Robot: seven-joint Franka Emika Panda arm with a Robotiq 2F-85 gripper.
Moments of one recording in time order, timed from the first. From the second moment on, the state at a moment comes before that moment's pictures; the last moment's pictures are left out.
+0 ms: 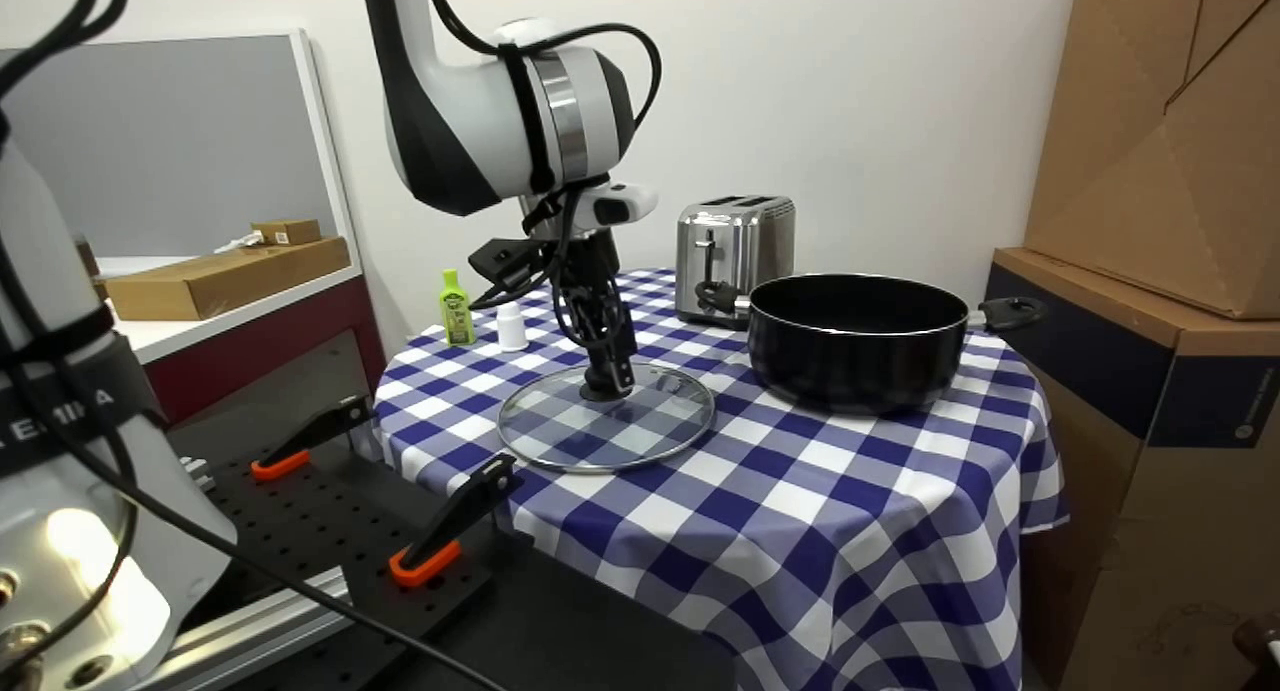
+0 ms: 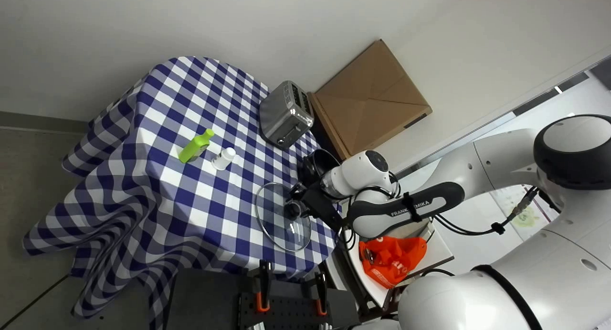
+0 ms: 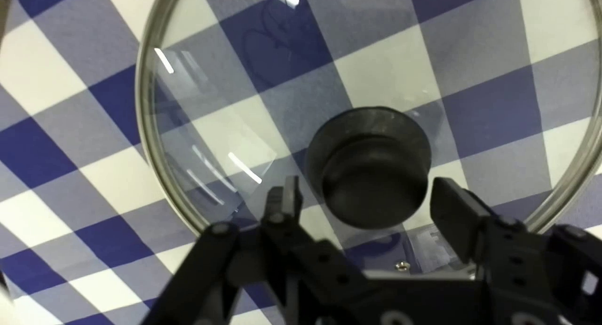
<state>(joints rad) -0.39 0.34 0.11 -2.58 -1.24 3.00 1.42</state>
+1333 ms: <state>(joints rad) -0.40 0.31 0.16 -2.64 -0.97 3.02 1.13</state>
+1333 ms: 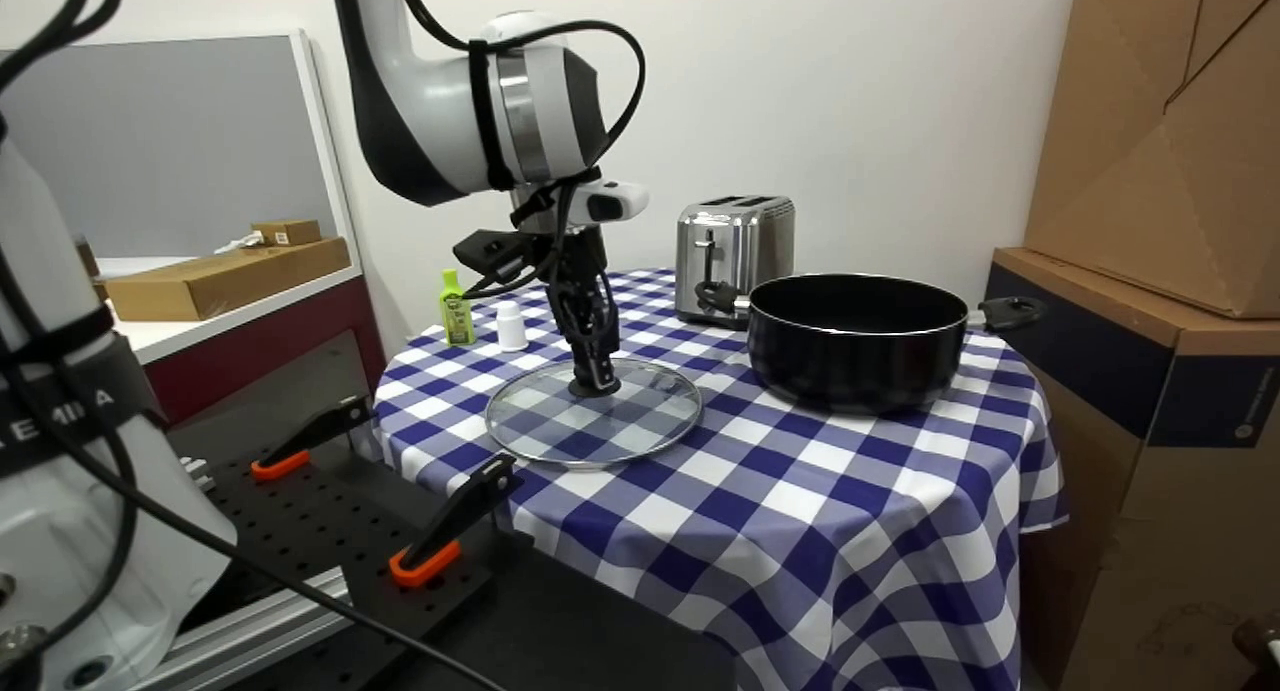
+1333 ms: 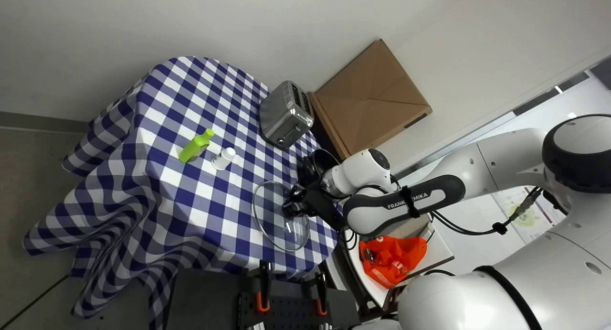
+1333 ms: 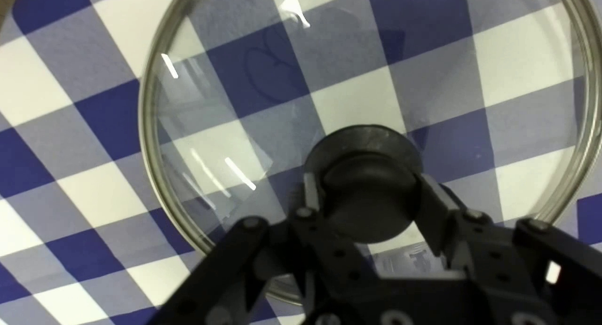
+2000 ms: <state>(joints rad) -0.60 0.09 0.52 -2.74 -0.46 2.94 0.72</state>
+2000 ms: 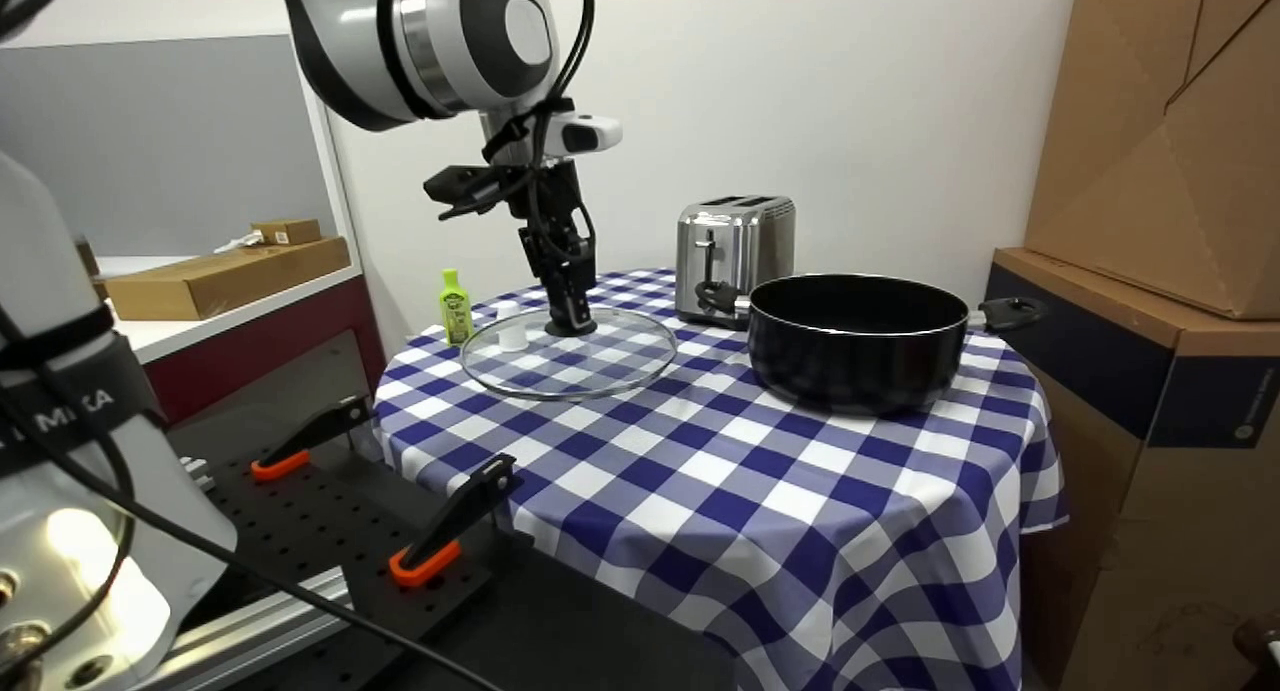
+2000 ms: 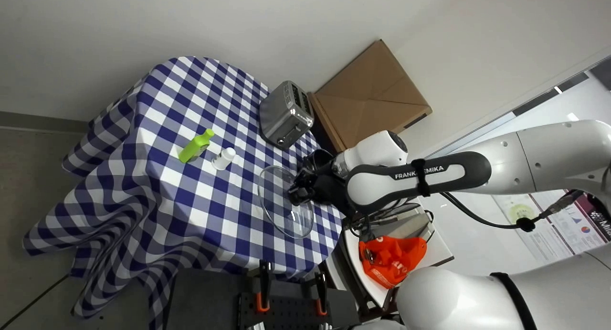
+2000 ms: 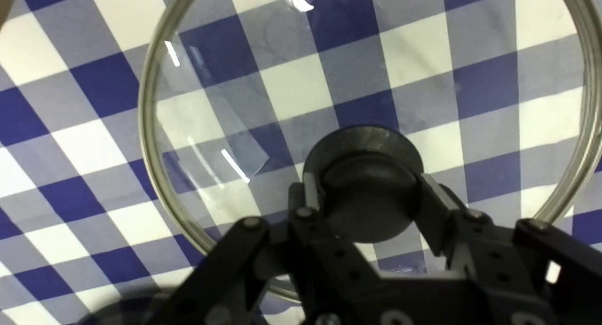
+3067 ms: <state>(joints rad) -0.22 -0.30 0.10 -2.50 -0.17 2.46 0.45</state>
